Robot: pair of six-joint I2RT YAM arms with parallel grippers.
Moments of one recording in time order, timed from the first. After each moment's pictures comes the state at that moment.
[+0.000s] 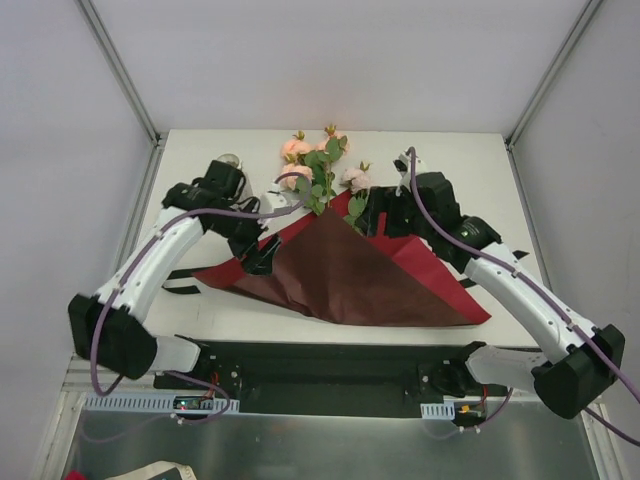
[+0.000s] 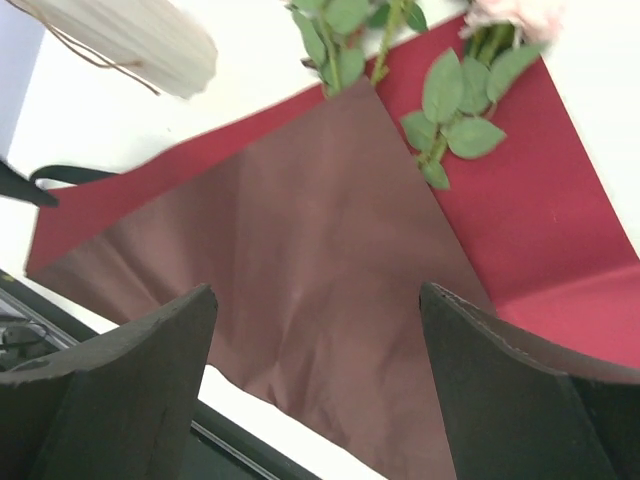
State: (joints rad) left arm -0.31 1.26 1.25 -1.15 0.59 0.55; right arm 0.62 1.21 1.15 -0.49 -0.05 0.41
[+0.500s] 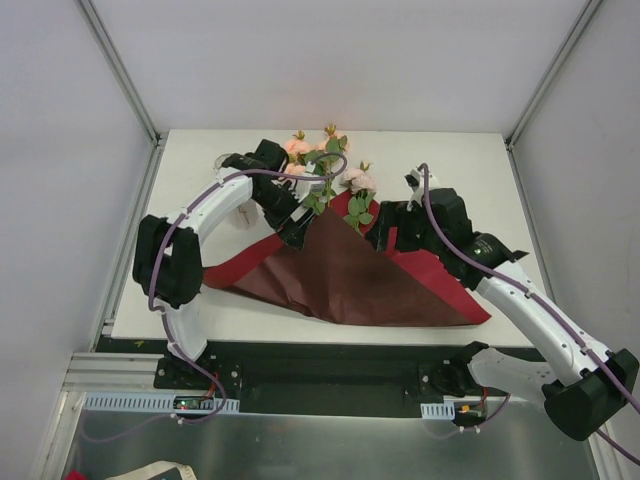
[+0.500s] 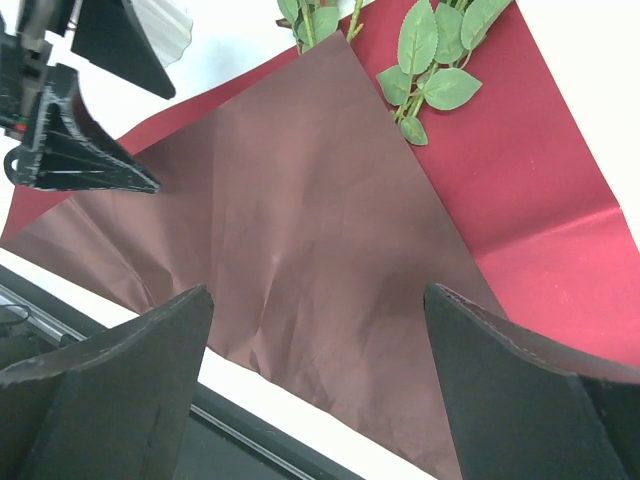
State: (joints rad) left arm -0.40 1.81 1.54 -1.00 0.57 0.48; right arm 0.60 1.06 1.00 -0.53 -0.03 0.42
